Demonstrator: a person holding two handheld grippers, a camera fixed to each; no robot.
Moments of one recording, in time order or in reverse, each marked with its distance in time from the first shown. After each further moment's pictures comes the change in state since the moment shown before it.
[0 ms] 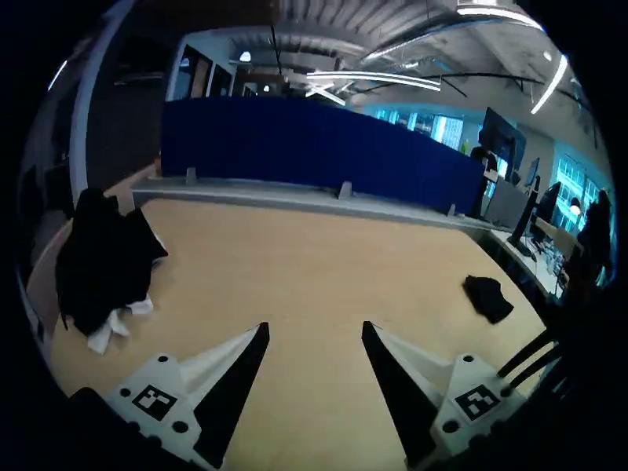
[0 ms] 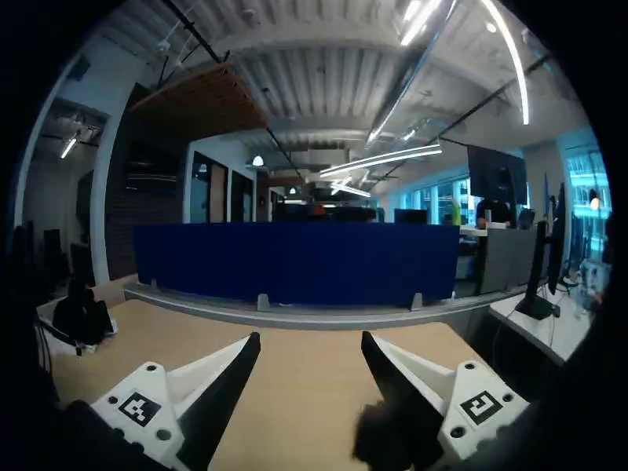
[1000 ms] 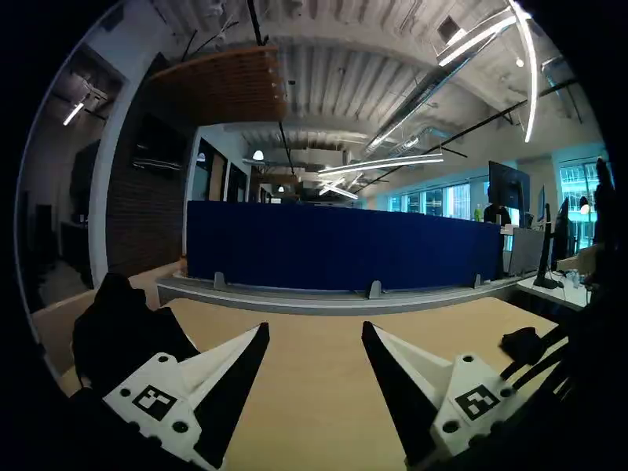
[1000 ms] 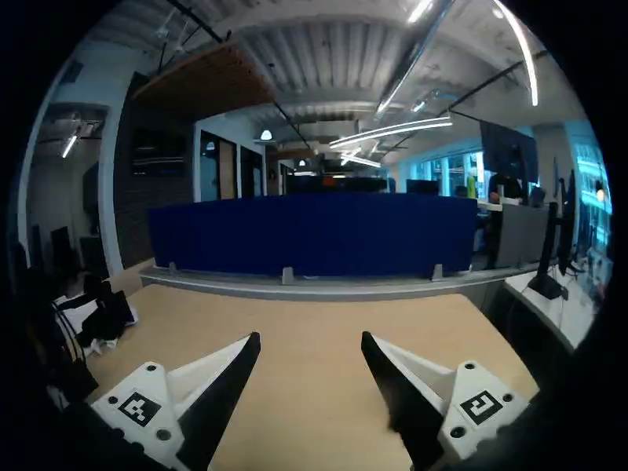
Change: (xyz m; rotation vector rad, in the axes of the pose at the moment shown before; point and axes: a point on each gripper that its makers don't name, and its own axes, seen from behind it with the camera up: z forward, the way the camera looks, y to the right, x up) left arm 0.089 -0.048 0.004 0.108 0.448 0.090; right arm -0.019 -0.059 -0.012 0.056 -0.135 0.029
